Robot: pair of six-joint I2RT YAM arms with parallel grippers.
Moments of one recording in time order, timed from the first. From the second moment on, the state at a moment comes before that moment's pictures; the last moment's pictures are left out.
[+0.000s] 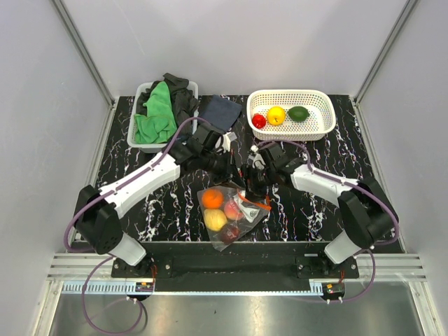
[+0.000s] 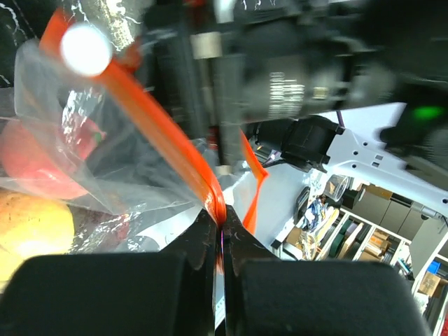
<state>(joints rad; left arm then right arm) -0.71 1.52 1.28 -0.62 0.60 -0.80 0.59 1.56 0.94 -0.32 -0.60 0.70</state>
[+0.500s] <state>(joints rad) -0.79 1.61 1.28 -0.58 0.51 -0.85 0.59 1.66 0.76 -0.09 -0.72 0.77</state>
